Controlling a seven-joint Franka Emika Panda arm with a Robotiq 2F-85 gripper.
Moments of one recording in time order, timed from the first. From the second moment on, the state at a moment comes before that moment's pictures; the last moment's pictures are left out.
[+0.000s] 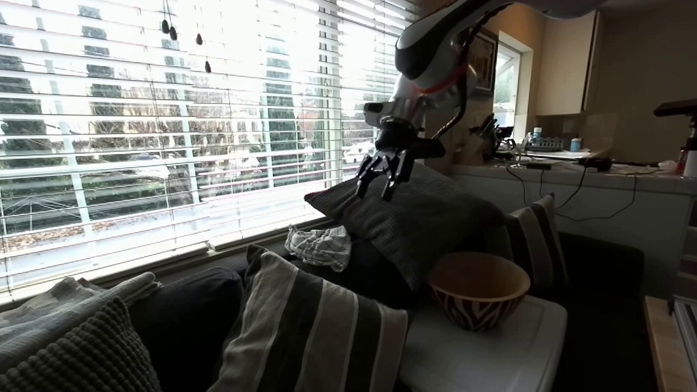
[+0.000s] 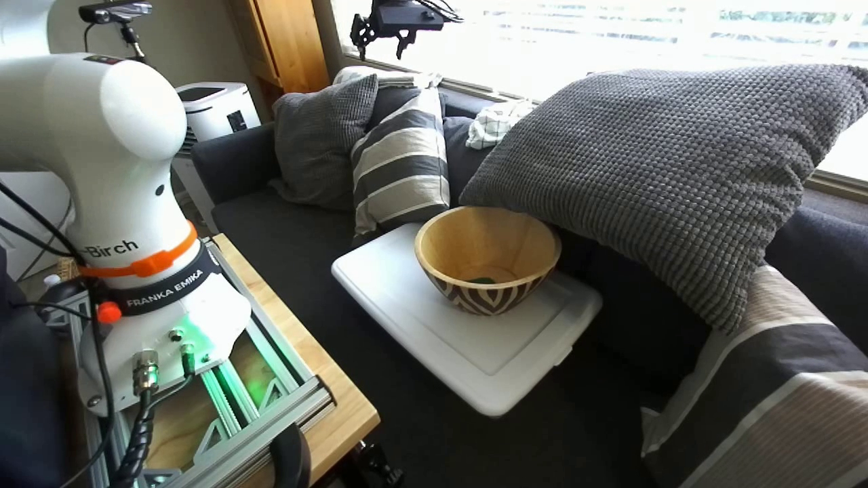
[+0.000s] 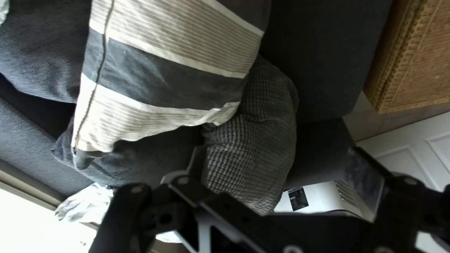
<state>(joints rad) 0.71 0.19 -0.50 -1.97 0.78 2.17 -1.53</state>
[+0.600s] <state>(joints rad) 0.24 0.64 0.04 -1.52 0.55 2.41 -1.44</state>
